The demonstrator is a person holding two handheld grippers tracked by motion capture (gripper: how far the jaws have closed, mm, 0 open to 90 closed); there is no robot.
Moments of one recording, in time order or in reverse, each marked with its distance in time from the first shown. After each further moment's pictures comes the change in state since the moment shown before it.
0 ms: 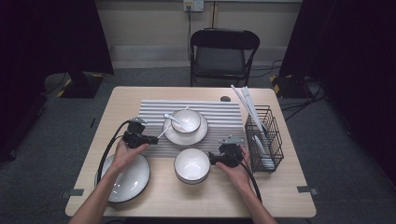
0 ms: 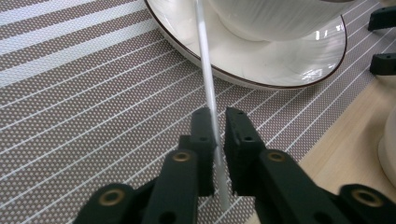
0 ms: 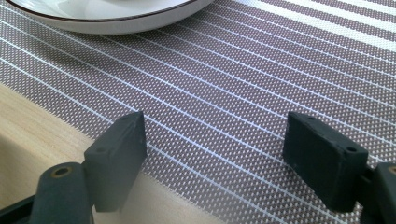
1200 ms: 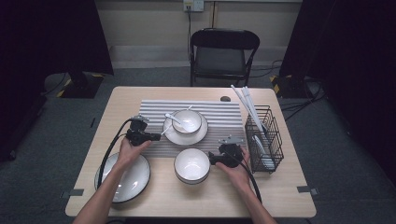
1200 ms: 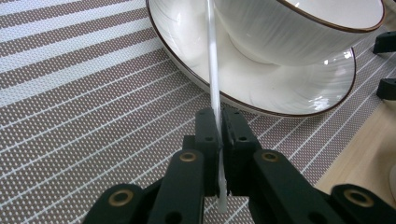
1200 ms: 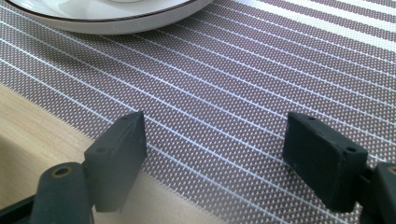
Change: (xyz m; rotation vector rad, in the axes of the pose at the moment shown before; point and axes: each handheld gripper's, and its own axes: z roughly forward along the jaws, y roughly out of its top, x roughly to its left) left arm 0.003 0.006 0.010 -0.043 0.007 -0.024; right arm 0.001 0.000 0.000 0.000 -0.005 0.003
